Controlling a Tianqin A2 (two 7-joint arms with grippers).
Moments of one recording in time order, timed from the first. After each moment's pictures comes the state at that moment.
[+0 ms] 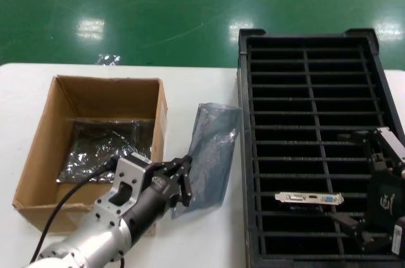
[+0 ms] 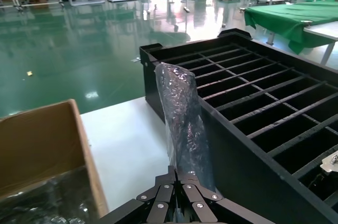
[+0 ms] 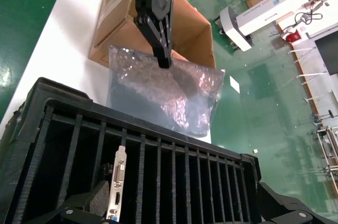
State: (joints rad) left arm -0.16 0.00 1.46 -1.81 -0.67 0.82 -0.69; right arm 0.16 0.82 -1.62 2.06 1.15 -0.86 0.03
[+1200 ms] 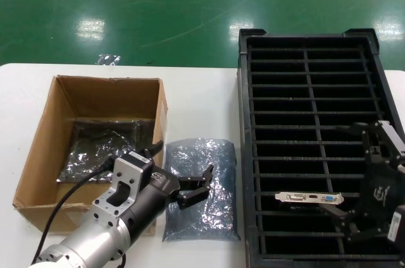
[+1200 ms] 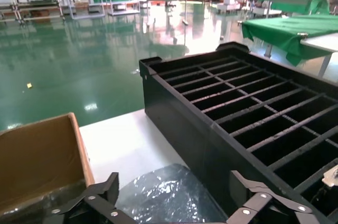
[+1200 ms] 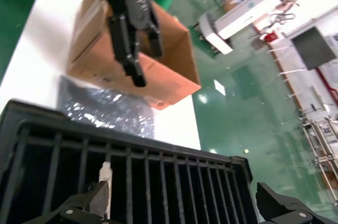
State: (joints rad) left arm -0.16 -0.02 1.47 -1.77 -0.77 0.75 -0.63; right arm 0.15 0.78 -1.62 2.02 1.20 -0.79 0.03
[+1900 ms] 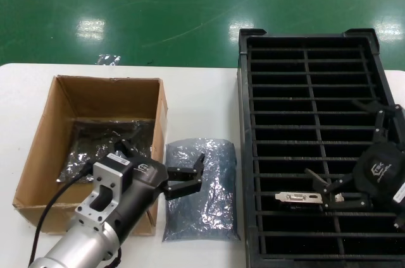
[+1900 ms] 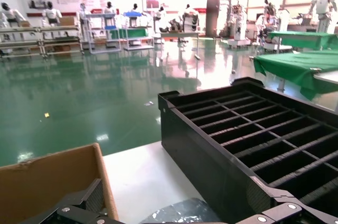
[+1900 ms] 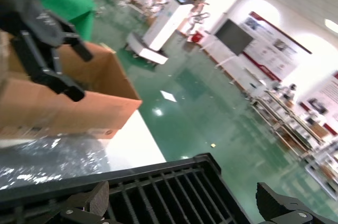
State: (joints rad) left arm -0.11 -0.11 1.51 -1.72 -1.08 0.53 -0.44; right arm 0.10 0.64 -1.61 1.90 1.38 -0.56 0.02
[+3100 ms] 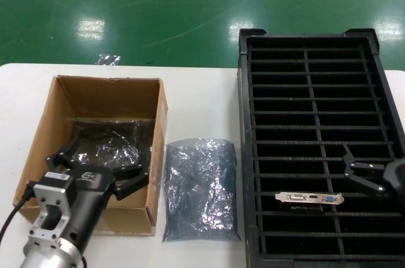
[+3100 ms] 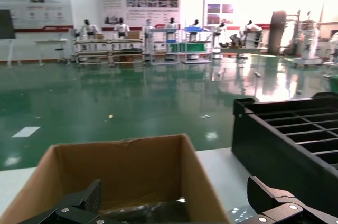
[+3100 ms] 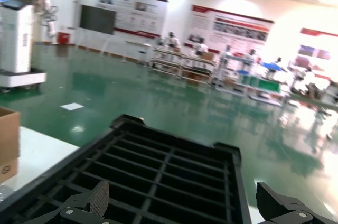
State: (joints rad) left arm -0.03 -0.25 1.58 -1.63 -1.61 0.14 -0.11; right arm 0.03 0.39 -1.60 1.68 1.69 -0.14 0.00
